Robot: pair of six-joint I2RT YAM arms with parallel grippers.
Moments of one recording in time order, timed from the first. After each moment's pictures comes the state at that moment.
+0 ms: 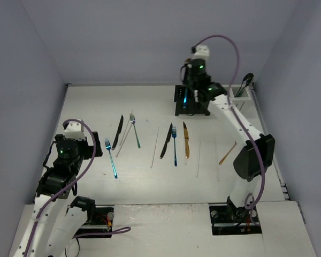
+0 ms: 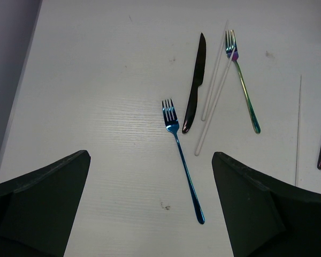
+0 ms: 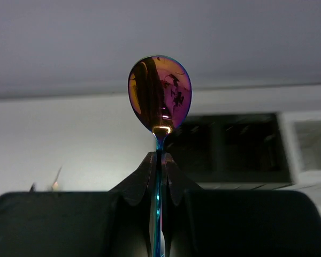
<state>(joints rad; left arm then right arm) -0.23 0.57 0.77 -0.64 -0.25 -0.15 0.49 1.82 1.76 -0.31 0.38 0.28</state>
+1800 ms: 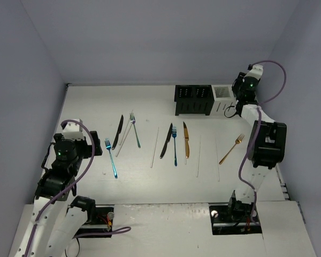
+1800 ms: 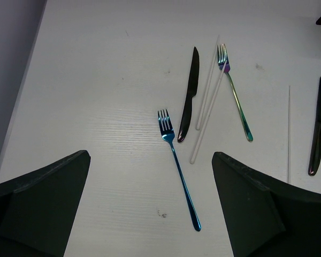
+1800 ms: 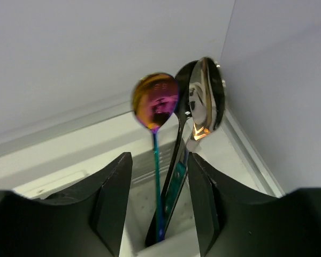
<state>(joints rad) -0.23 0.55 0.77 -0.61 -0.24 -0.15 -0.12 1.96 1.35 0.41 0.21 0.09</state>
